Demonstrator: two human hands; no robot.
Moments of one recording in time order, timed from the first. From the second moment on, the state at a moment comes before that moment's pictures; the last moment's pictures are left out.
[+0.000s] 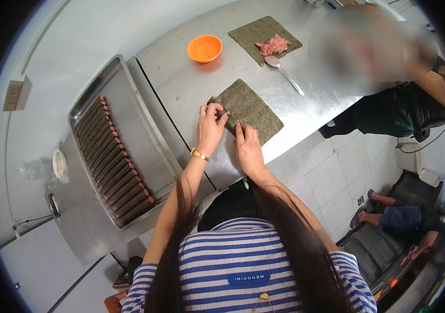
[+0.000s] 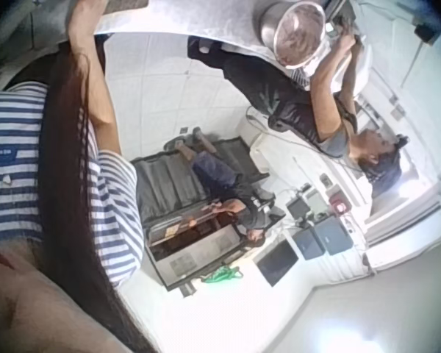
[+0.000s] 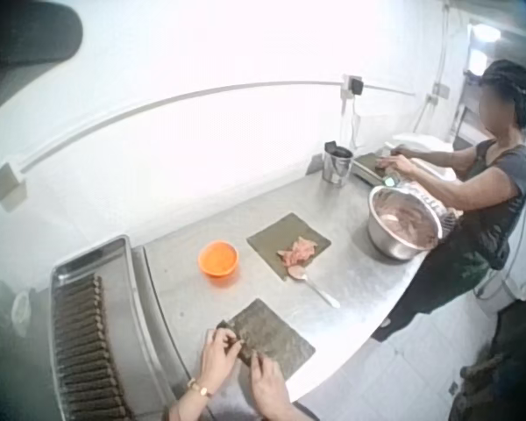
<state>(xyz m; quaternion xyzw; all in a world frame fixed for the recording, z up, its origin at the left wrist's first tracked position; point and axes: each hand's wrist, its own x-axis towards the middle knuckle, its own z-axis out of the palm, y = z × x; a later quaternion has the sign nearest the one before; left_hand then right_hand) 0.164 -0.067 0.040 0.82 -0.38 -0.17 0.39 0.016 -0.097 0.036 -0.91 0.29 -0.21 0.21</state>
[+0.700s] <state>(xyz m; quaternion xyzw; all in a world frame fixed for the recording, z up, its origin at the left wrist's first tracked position) 0.184 -0.055 0.056 0.71 -0.64 -0.07 0.27 0.020 -0.105 0.032 -0.90 0.33 -0.19 0.22</state>
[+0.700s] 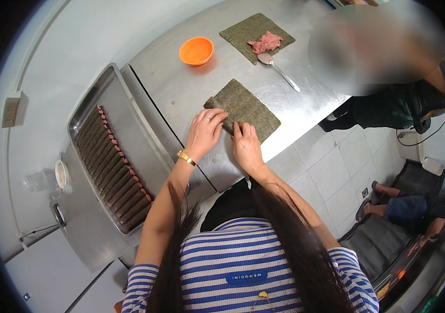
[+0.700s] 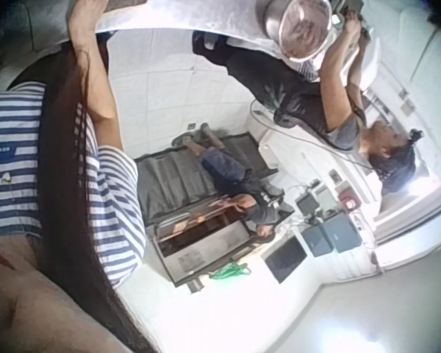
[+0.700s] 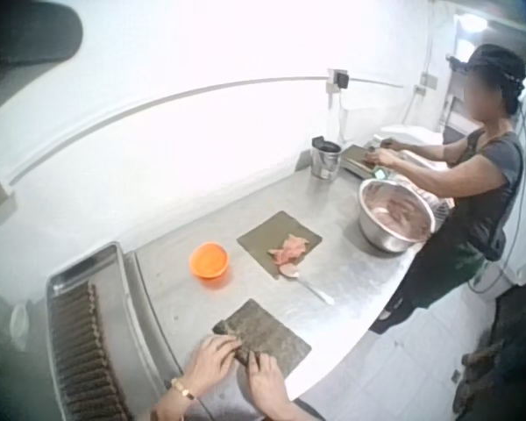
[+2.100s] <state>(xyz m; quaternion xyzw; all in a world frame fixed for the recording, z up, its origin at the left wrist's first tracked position) 0.243 -0.096 0.072 0.52 -0.84 -0.13 0.05 0.032 -0.119 0.032 -0.91 0.32 -0.17 0.20</state>
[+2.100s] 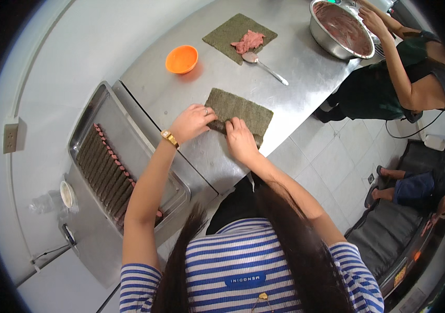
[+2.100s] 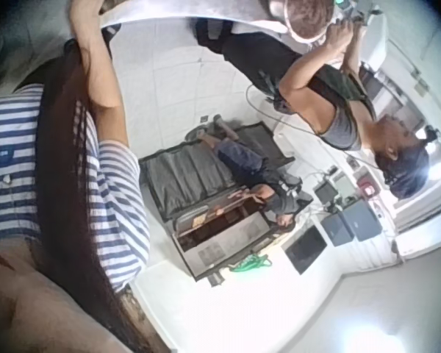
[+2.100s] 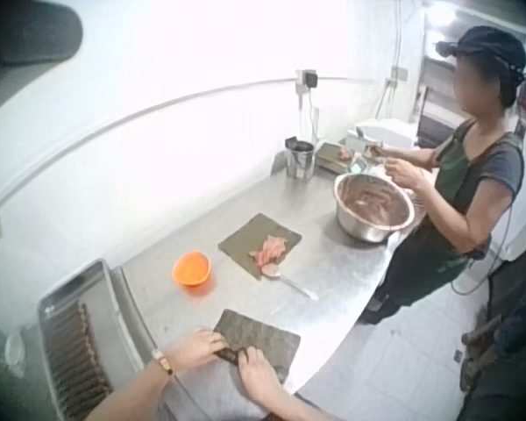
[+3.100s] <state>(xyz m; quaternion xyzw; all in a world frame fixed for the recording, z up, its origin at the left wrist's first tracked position) 0.232 -0.071 0.078 0.56 -0.81 -0.16 0.05 0.001 -0.122 0.039 -0.94 0.24 -0.17 0.19</state>
